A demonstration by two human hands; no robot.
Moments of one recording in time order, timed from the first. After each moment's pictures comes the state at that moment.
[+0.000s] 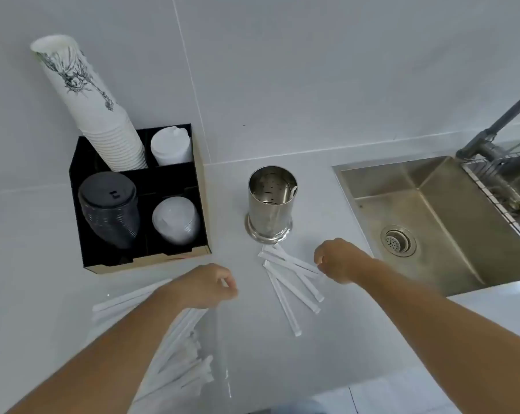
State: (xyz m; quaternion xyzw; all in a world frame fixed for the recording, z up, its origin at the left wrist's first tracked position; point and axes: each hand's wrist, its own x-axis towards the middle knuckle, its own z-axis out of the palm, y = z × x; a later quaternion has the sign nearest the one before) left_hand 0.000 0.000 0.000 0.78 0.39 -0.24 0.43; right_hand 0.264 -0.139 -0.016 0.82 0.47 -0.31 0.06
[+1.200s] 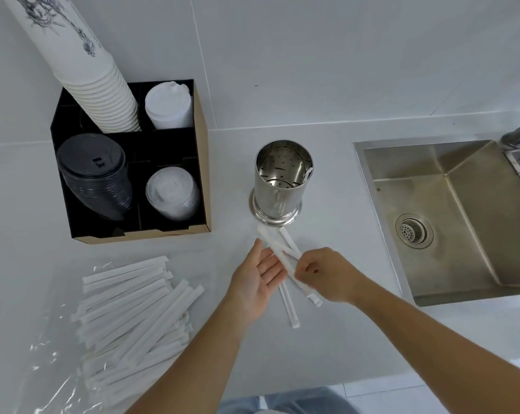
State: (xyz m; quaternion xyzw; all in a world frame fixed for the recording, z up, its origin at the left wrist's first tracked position) left_hand 0.076 -0.070 -0.049 0.12 0.50 0.17 0.84; right_hand 0.227 -0.143 -0.023 0.77 0.40 -0.47 -0.15
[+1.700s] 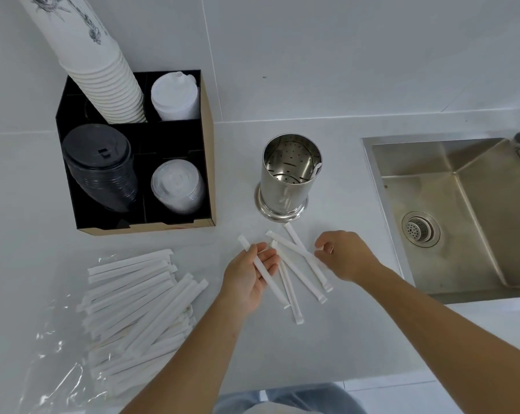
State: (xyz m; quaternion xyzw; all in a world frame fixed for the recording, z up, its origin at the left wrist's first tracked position) left_hand 0.067 -0.062 -0.054 0.10 0.56 0.21 0.79; right_hand 0.259 -0.133 -0.046 0.83 0.42 -0.35 -0.07
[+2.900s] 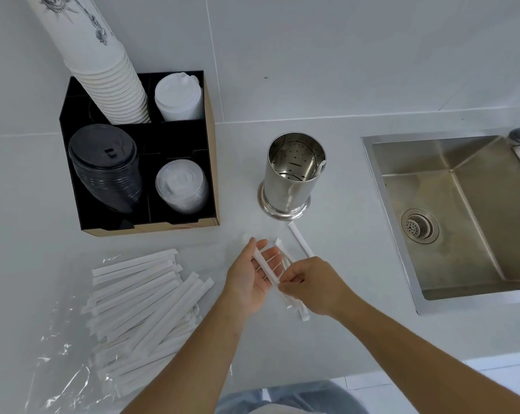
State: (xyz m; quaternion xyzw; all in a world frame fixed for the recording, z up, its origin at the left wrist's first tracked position) left_hand 0.054 -0.061 -0.054 0.07 0.53 0.20 0.82; right_hand 0.171 -0.143 -0.022 0.77 0.37 -0.48 -0.19
